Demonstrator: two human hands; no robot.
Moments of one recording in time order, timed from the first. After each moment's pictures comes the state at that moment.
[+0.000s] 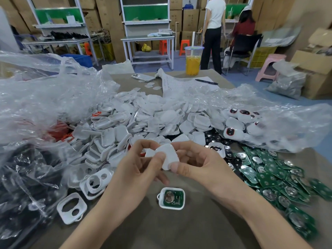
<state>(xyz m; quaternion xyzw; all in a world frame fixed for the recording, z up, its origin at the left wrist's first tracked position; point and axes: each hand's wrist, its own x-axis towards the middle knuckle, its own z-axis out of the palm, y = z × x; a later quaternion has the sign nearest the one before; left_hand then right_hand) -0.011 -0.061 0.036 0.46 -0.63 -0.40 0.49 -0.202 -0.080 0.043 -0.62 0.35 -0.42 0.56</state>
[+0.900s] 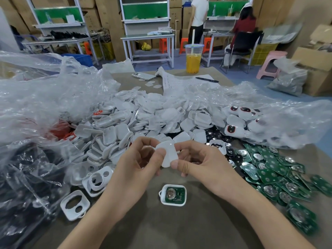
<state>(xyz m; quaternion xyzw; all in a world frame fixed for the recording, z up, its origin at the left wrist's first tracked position) -0.011 -0.062 0.041 0.46 -0.61 -0.40 0.51 -0.201 -0.084 0.037 -0.64 0.37 -0.43 0.53</state>
